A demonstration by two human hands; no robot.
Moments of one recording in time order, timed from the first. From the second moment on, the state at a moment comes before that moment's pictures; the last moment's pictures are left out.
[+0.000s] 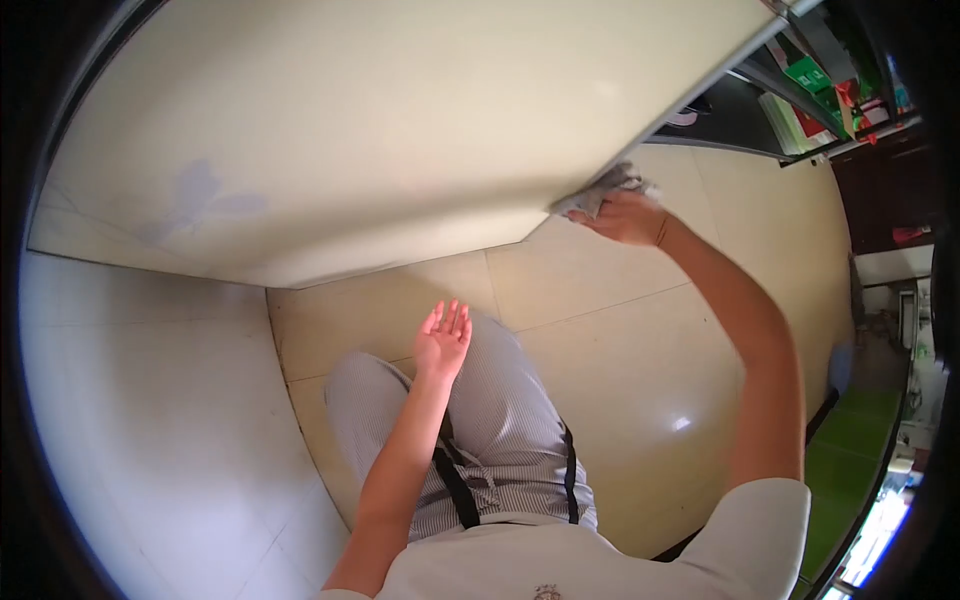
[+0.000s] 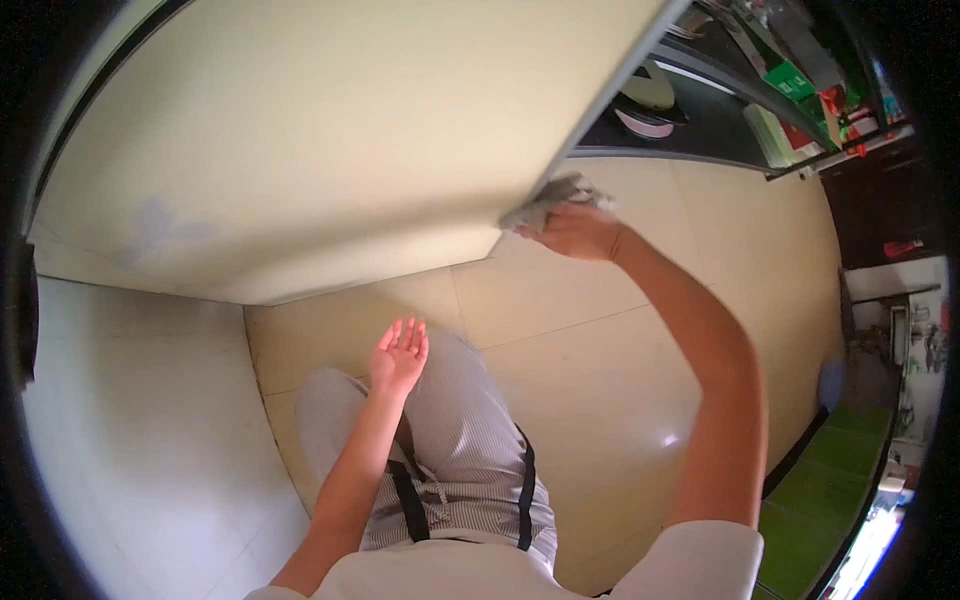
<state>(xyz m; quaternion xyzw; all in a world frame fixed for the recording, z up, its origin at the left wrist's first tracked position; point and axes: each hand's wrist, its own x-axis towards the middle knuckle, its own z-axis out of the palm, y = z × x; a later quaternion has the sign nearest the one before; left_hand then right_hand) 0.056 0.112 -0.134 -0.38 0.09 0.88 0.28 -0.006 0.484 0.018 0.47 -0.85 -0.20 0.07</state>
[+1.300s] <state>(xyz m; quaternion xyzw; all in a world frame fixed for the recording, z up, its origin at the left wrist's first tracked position) -0.009 0.321 -0.057 -0.26 0.57 0.58 0.52 0.007 0.459 -0.195 0.28 0.33 -0.90 -0.07</state>
